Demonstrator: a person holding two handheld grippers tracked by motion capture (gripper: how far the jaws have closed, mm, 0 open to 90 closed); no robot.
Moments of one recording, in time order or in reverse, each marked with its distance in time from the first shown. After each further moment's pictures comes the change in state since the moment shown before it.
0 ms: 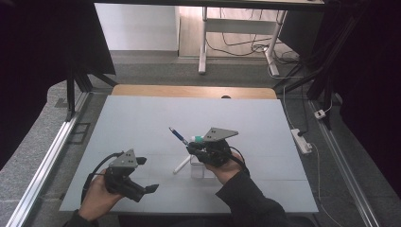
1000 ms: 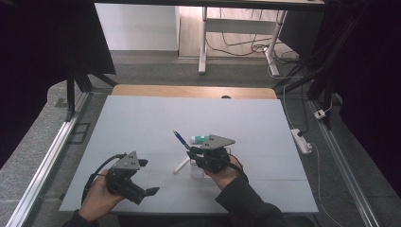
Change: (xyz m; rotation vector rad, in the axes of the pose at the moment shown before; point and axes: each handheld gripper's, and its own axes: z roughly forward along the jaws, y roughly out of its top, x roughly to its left) left arm -0.001 -0.001 0.004 0.035 -0.012 0.023; right arm 0.008 -0.018 0.005 0.007 -0.071 -0.040
